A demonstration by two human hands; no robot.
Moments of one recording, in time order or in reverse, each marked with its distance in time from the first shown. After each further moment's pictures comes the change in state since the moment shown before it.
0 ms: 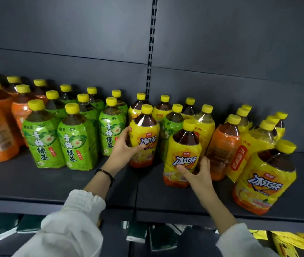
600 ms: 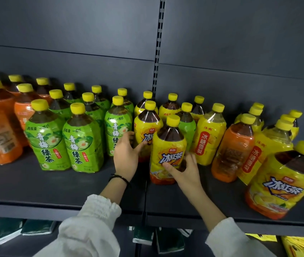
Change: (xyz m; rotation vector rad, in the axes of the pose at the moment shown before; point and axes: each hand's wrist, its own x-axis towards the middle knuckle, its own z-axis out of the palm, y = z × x) left_hand 0.007 -0.023 0.006 0.394 0.395 0.173; right_hand 0.006 -0.014 0.060 0.017 -0.064 -0.053
